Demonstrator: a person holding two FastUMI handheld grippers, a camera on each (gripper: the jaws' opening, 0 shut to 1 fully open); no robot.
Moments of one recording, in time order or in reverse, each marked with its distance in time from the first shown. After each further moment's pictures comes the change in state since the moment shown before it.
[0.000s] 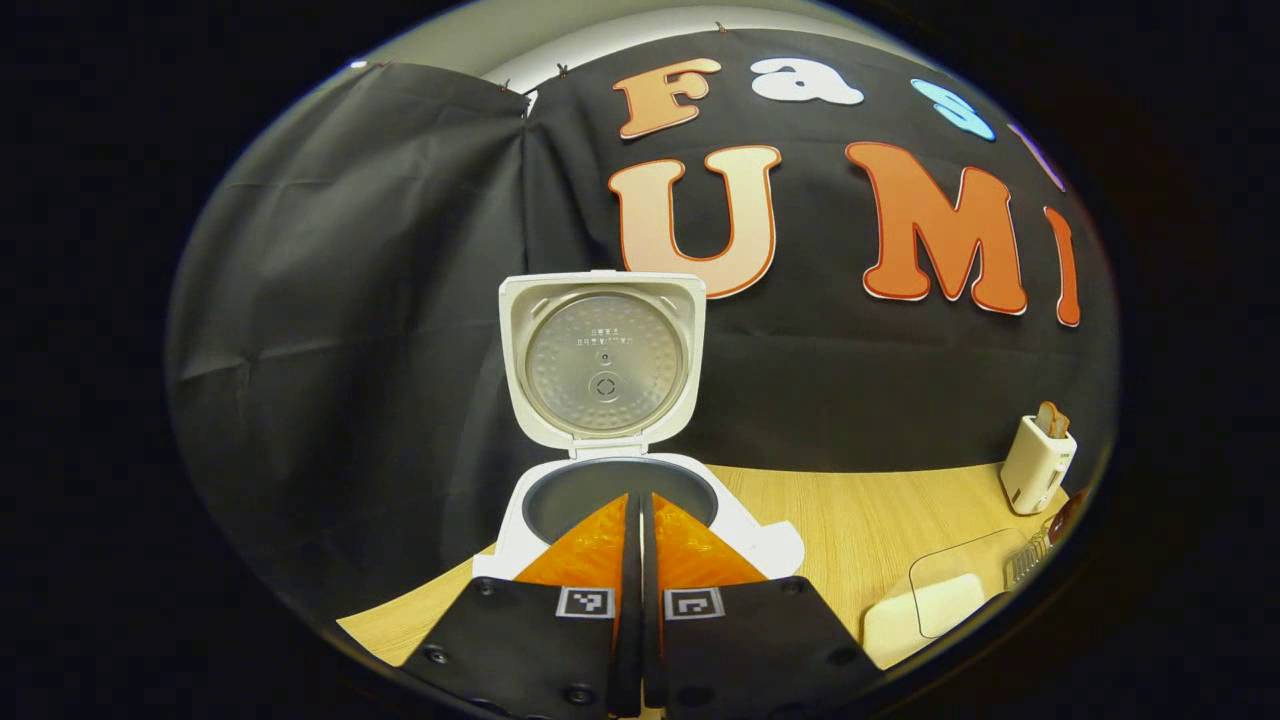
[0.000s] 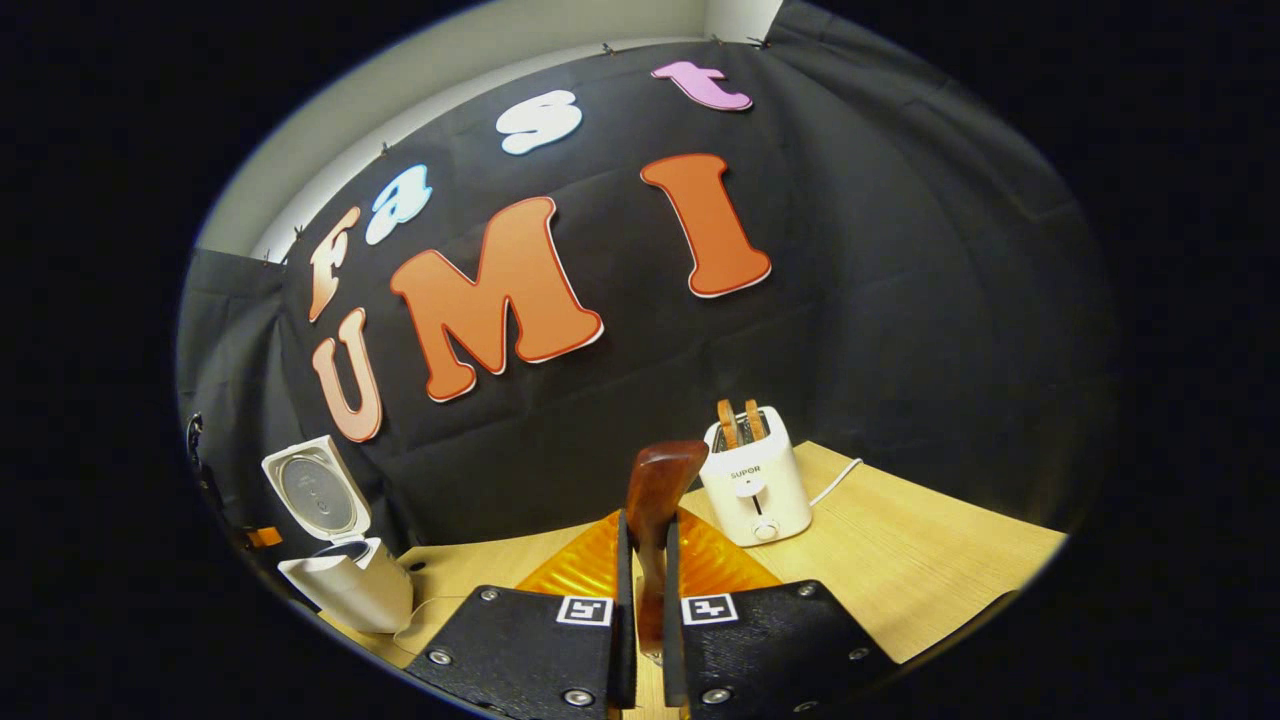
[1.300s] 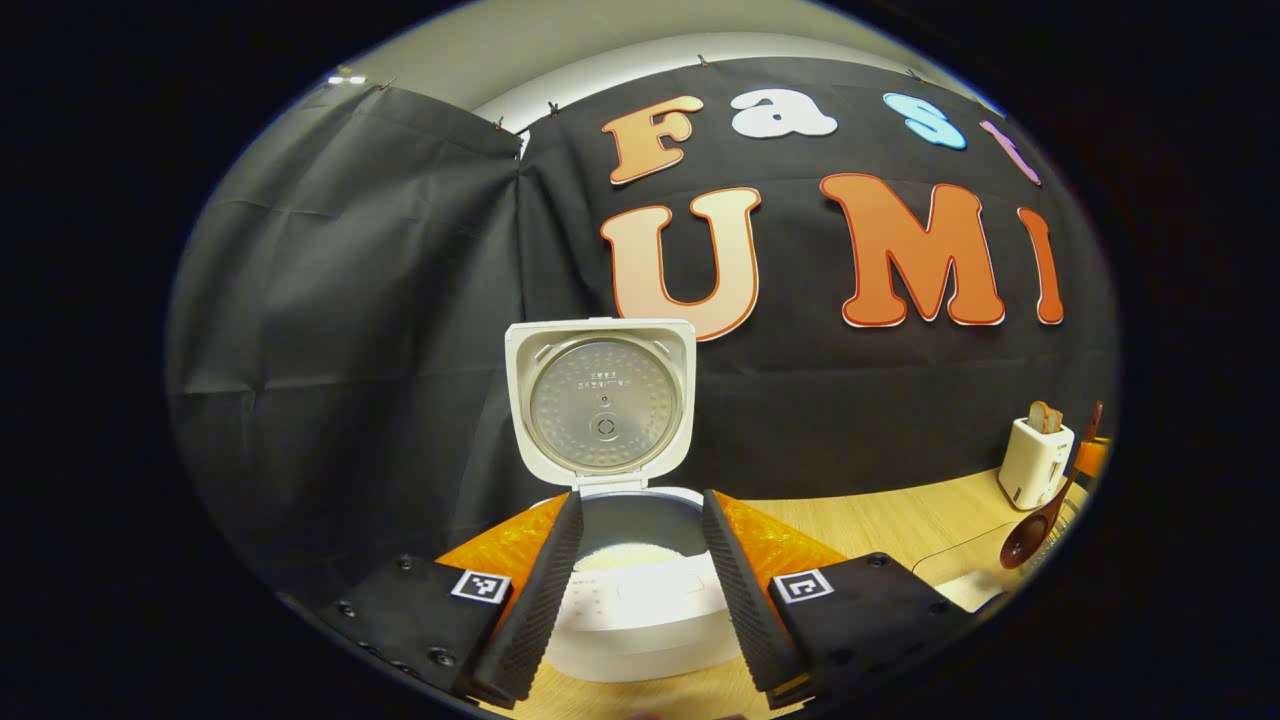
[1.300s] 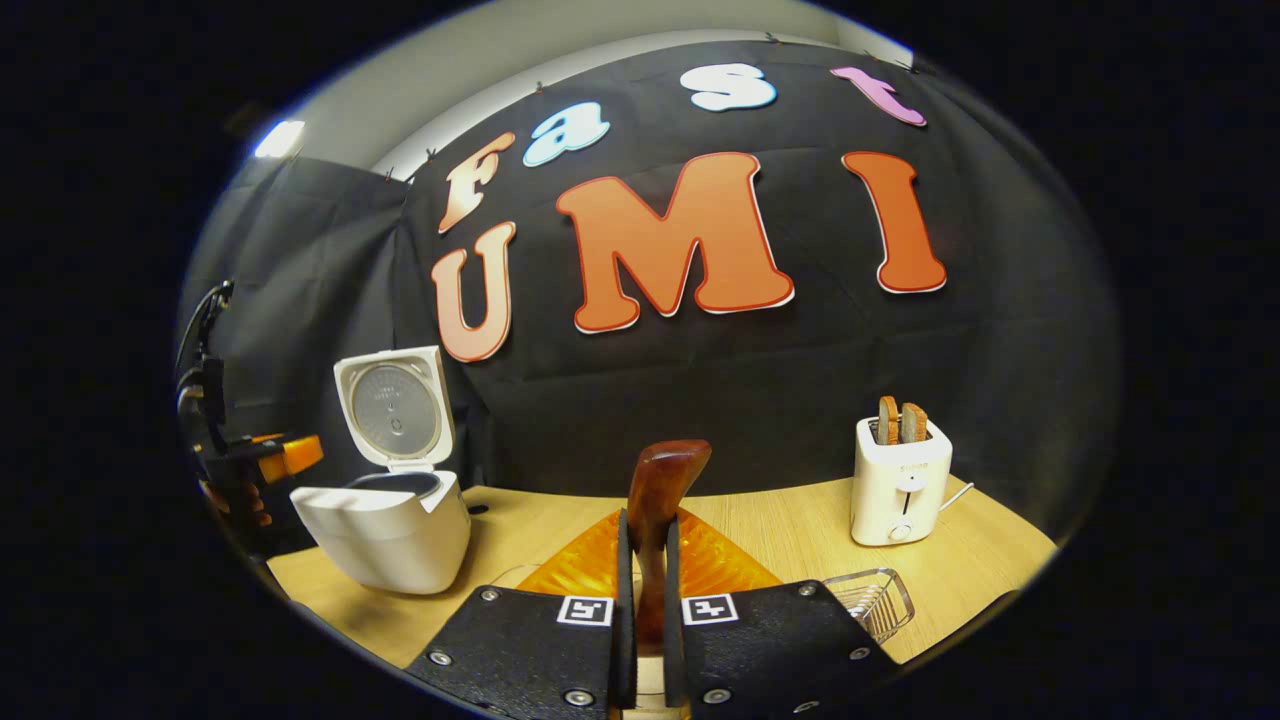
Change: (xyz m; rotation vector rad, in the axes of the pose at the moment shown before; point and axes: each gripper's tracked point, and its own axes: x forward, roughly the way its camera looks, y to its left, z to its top) left arm -0.023 -0.002 0.003 0.022 -0.137 -0.017; right arm 0.009 0.145 -0.076 -0.290 0.073 0.246
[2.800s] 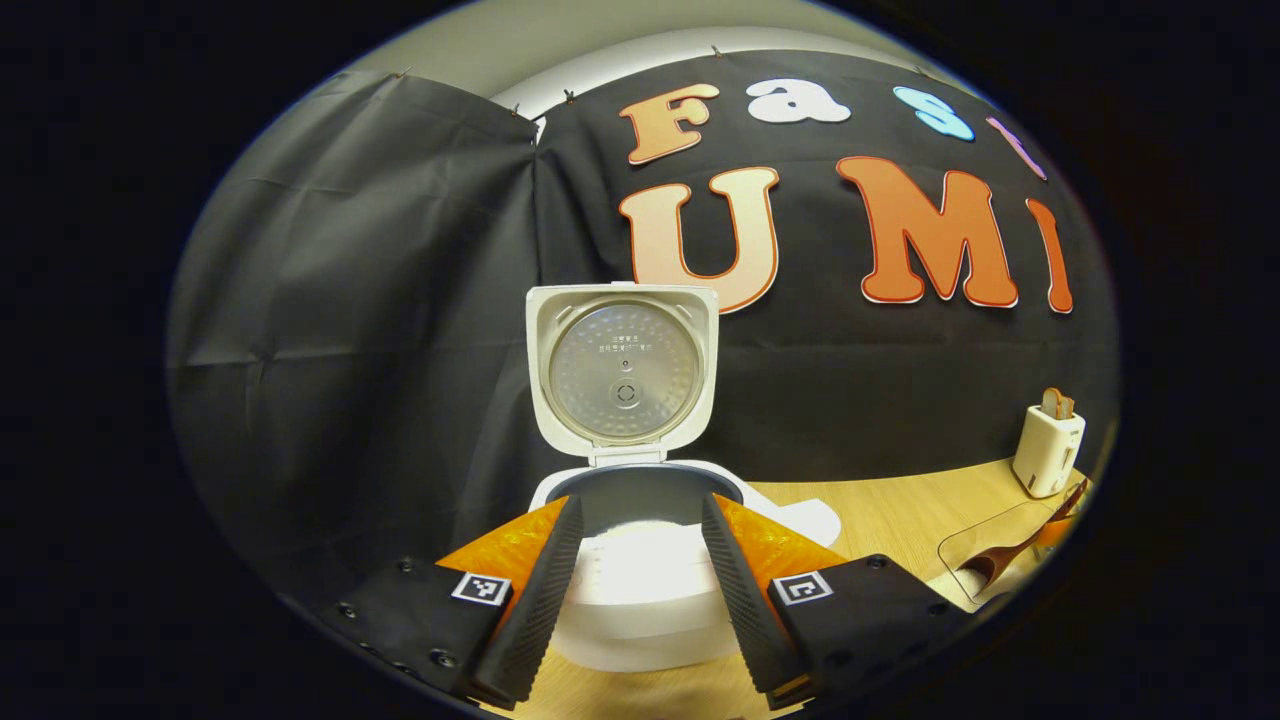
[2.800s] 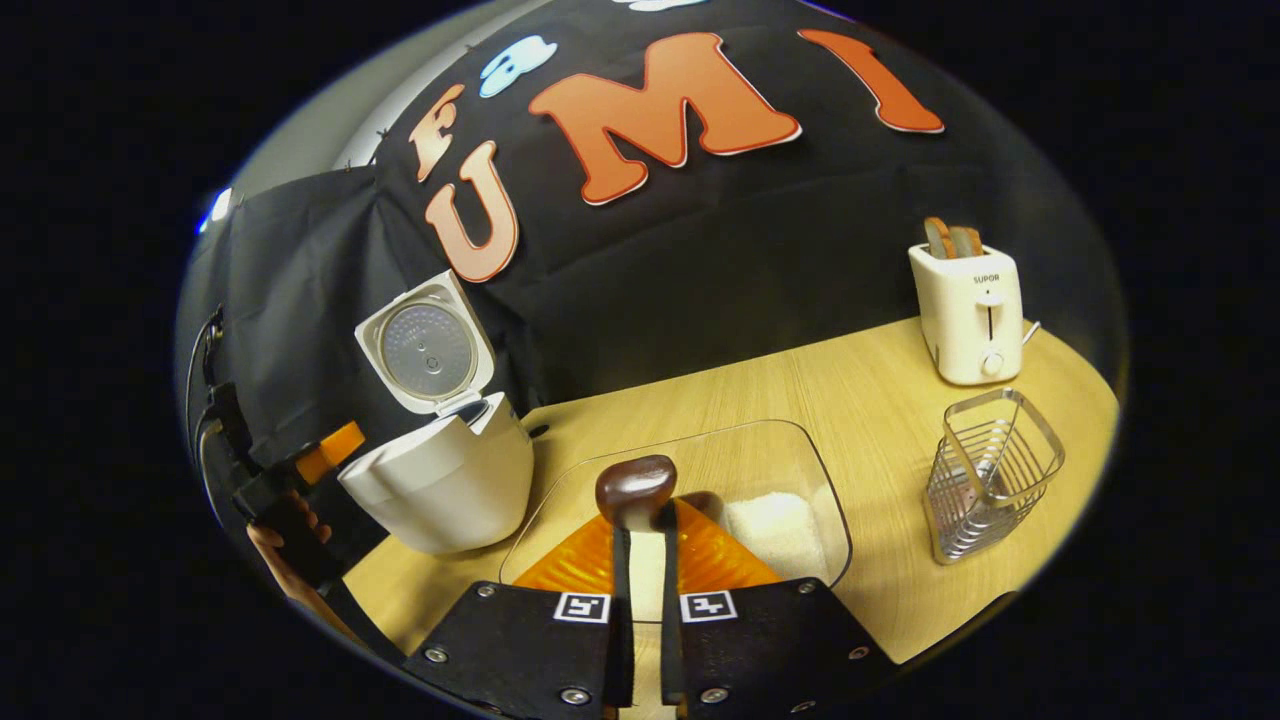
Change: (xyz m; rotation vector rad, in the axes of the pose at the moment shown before) left arm 0.006 0.019 -0.043 -0.002 0.015 0.032; right arm -0.009 0.066 -0.099 0.335 0.360 0.175
